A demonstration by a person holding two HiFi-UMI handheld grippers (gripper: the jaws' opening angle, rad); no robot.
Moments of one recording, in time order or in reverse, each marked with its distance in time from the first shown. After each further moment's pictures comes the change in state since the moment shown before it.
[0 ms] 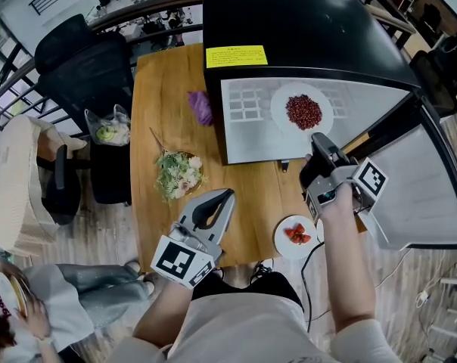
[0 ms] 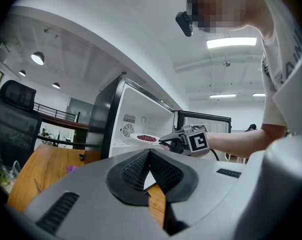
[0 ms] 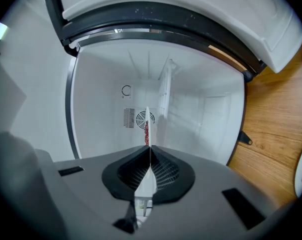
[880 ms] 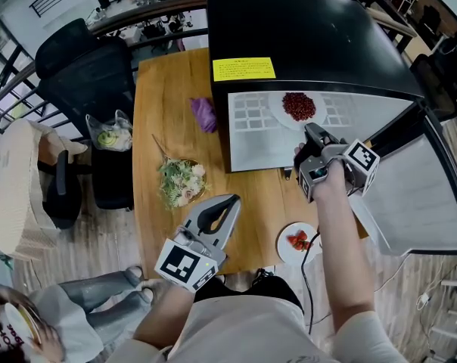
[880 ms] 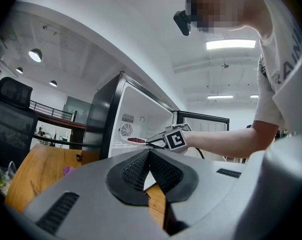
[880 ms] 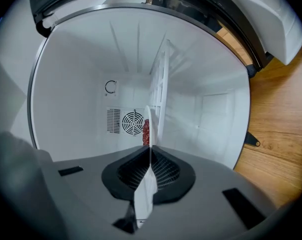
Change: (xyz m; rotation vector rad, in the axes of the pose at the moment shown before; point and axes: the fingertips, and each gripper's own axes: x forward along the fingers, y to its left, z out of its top) left arm 0.007 0.006 0.003 -0.009 0.003 -0.038; right arm 0.058 -0.013 0.011 0.030 -0.034 -0.121
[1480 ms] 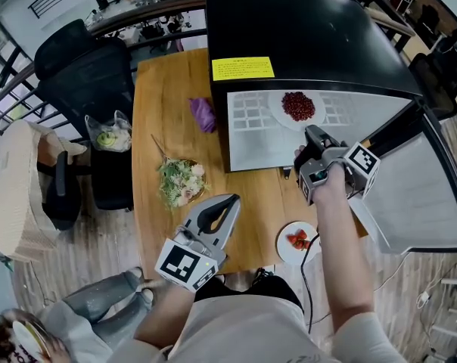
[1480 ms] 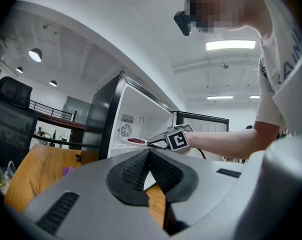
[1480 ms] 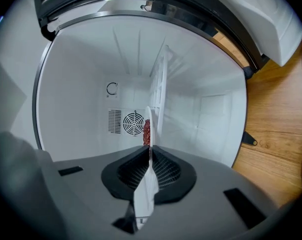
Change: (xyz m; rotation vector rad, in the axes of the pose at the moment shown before) left arm 0.000 -0.001 0.001 -0.001 -0.004 -0.004; right arm -0.009 0.000 -0.001 -0.001 -0.013 0.005
